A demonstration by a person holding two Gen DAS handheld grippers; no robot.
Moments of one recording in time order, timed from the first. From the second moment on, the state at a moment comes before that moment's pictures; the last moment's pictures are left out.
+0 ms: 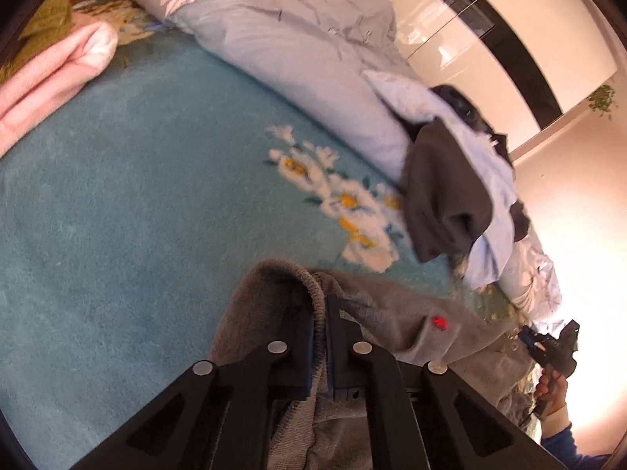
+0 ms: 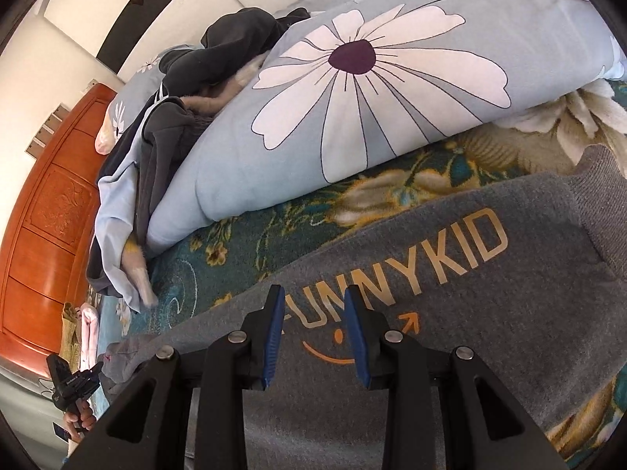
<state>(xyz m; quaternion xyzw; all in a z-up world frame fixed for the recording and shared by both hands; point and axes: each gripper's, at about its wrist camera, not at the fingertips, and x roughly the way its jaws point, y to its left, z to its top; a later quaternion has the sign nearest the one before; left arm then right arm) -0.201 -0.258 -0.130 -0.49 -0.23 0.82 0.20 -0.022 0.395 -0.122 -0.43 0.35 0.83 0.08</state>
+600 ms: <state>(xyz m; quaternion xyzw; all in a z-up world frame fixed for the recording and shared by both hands) -0.236 -0.280 -0.136 -0.54 -0.30 0.78 0.10 -0.008 0.429 -0.129 -0.42 0.37 0.82 0.15</state>
